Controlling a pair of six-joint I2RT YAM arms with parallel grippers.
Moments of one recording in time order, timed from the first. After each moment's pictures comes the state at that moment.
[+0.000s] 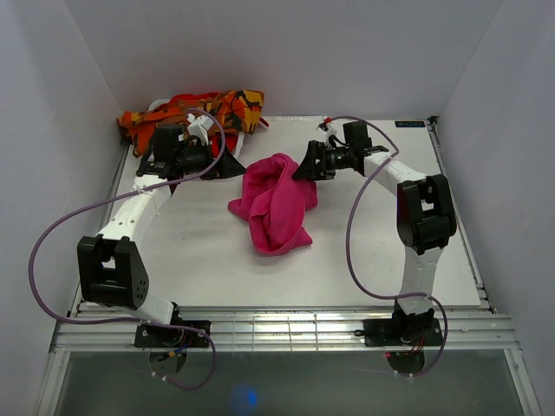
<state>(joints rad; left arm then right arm) -0.13 1.51 1.24 -0.32 0.70 -0.28 0.30 1.99 1.48 -0.23 -0.88 0.27</state>
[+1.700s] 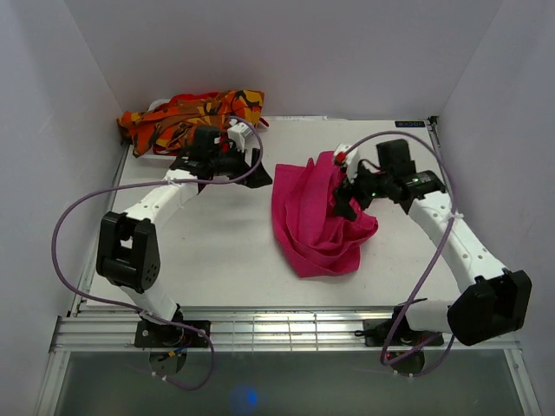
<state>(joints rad) -0.29 1.66 1.27 -0.22 0.67 -0.09 0.39 1.30 1.15 -0.73 -0.56 -0.56</state>
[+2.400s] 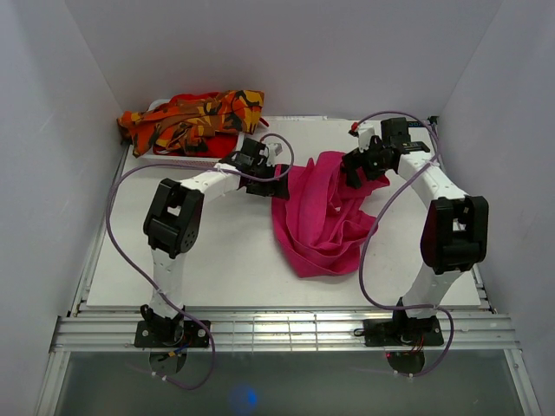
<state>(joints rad) -0.48 2.07 1.51 -0.33 0.30 -0.23 0.13 1.76 1.41 -0.57 -0.37 -0.43</state>
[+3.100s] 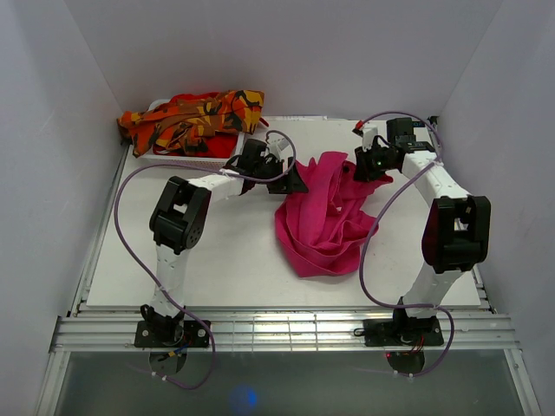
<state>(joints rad) -0.48 2.15 1.48 0.03 0.66 -0.50 0.10 1.78 1.42 -0.58 -0.49 -0.41</state>
